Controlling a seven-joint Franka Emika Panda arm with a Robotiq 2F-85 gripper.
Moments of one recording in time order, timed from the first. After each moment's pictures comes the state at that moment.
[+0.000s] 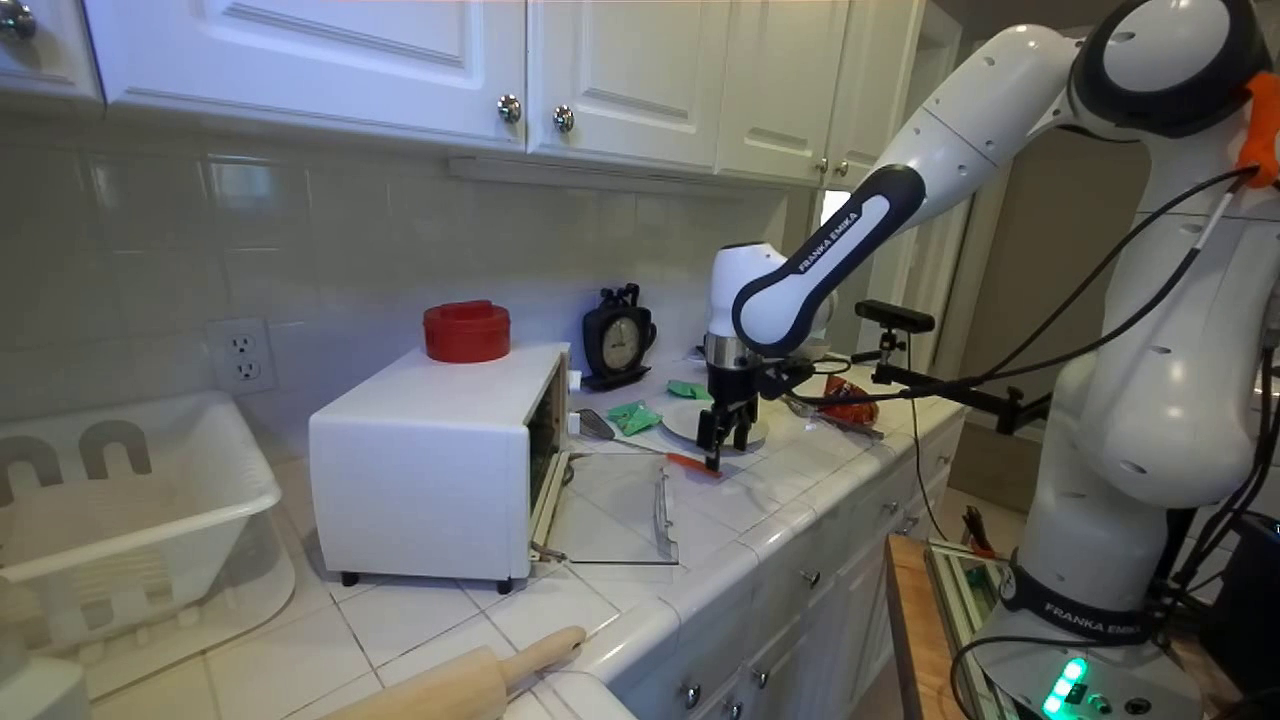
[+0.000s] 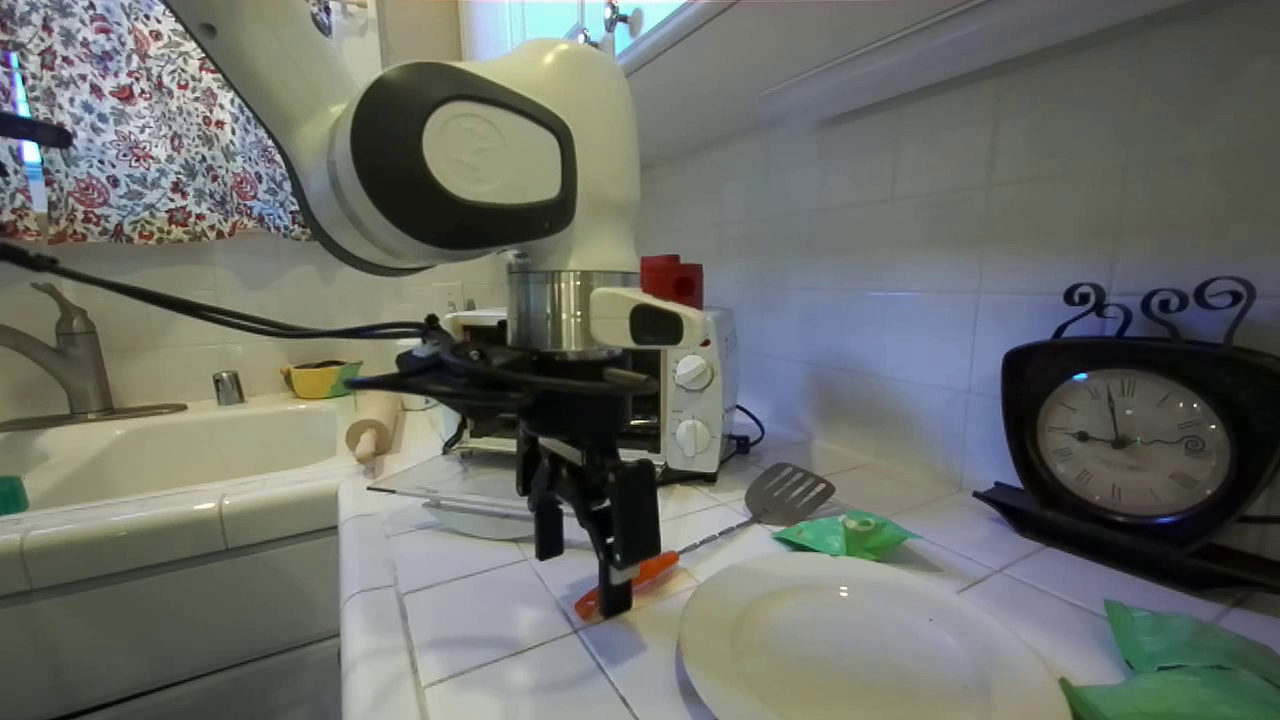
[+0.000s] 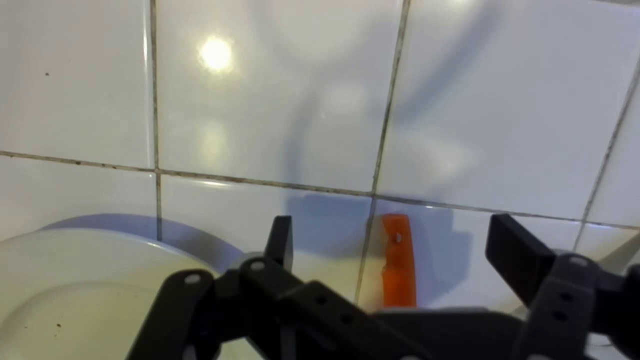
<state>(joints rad) -0.17 -0.04 -0.17 -2.54 -0.08 2.49 0.07</state>
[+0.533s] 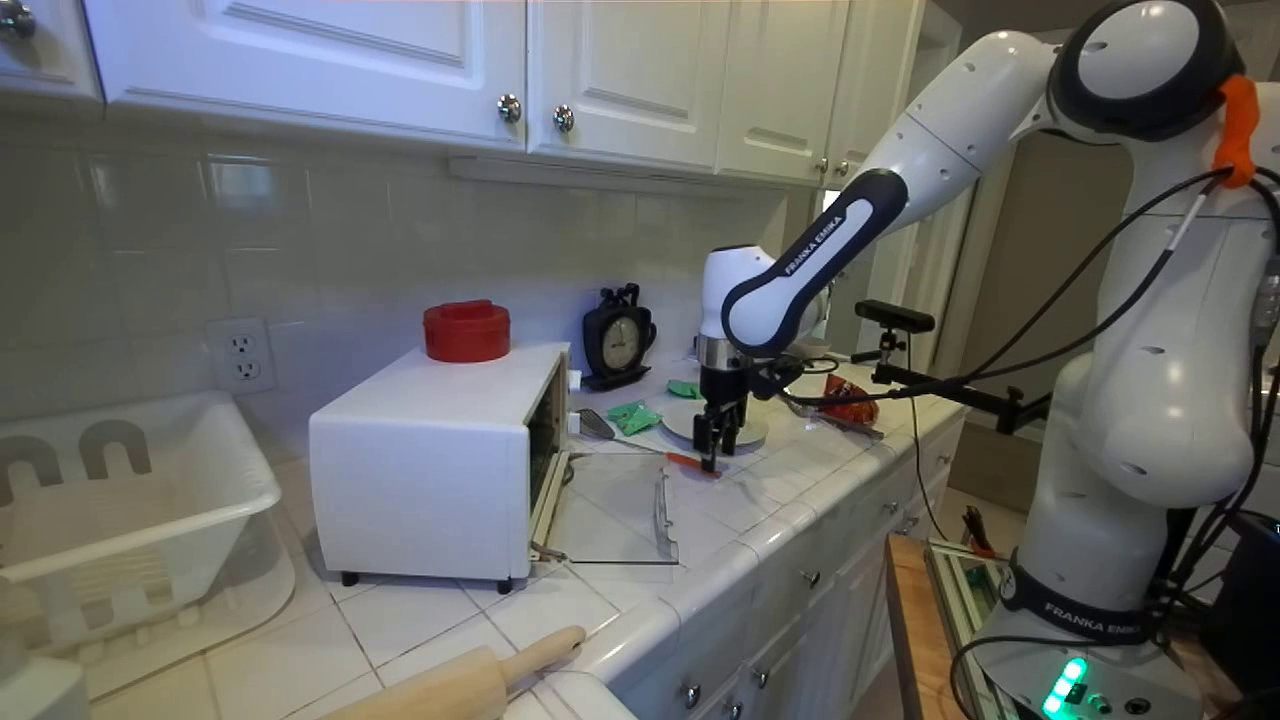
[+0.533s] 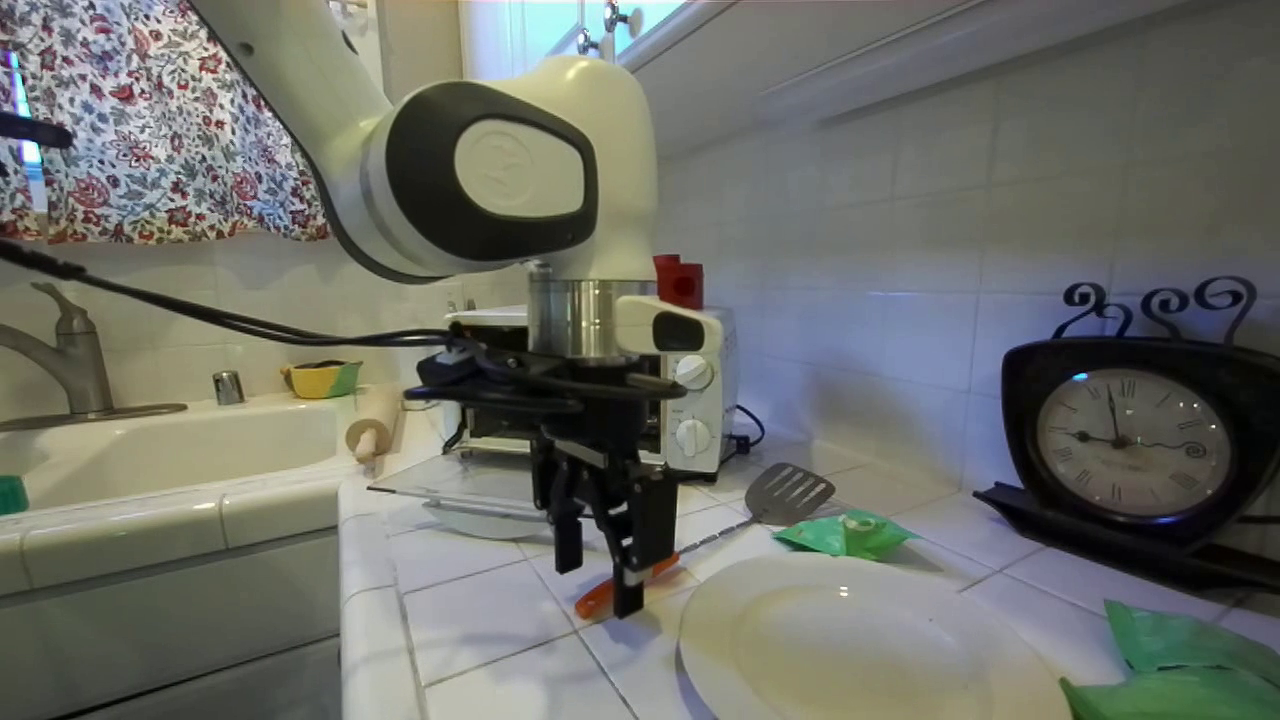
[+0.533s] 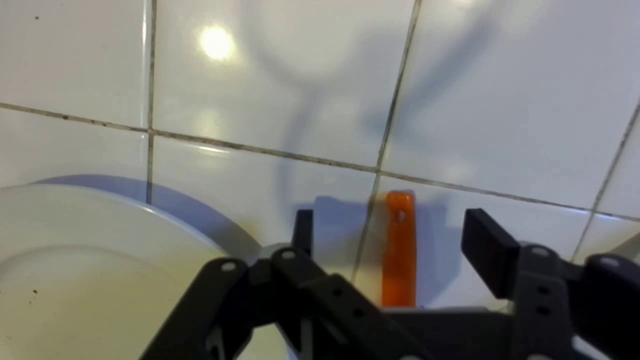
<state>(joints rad) -0.17 0.01 -0.17 -2.50 -0.07 2.49 0.00</state>
